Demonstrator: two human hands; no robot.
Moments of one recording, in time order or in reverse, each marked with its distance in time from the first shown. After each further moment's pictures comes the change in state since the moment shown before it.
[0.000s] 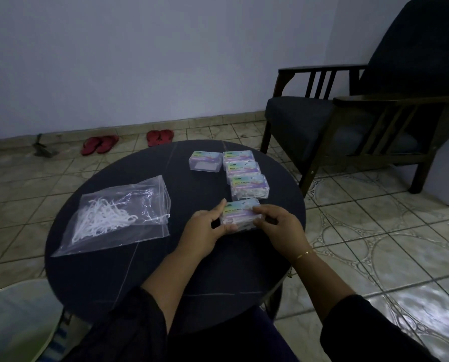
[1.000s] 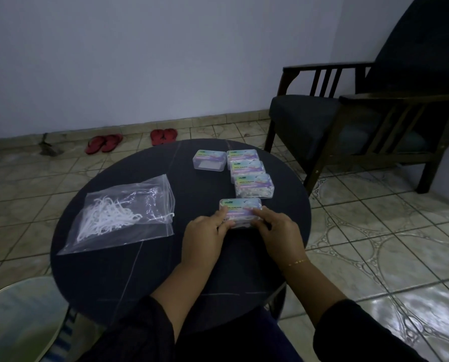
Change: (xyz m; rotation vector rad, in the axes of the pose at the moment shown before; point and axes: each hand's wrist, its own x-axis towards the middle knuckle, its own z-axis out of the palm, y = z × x) left_hand -0.018 0.003 0.012 0.249 0.379 0.184; right_hand -0.010 -0.003 0.019 -0.310 0.097 -0.115
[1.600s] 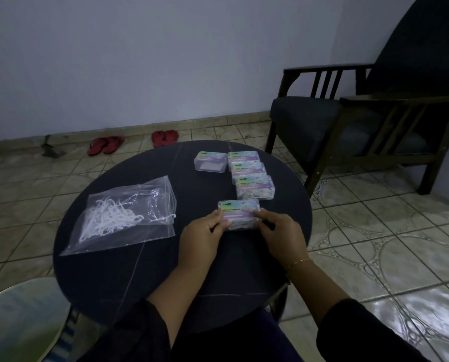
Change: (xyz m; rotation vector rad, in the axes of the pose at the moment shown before) left_hand -0.002 -0.007 -0.004 -0.234 0.019 -0.118; right_hand 0.004 0.007 0.002 0.032 -0.040 0.082
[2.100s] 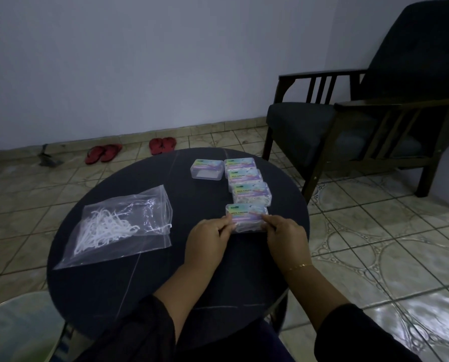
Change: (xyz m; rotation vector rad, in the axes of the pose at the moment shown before) left_hand 0.015 0.009 0.012 0.134 -0.071 0.106; right_hand 0.005 0.004 -0.003 -0.151 0.170 -0.027
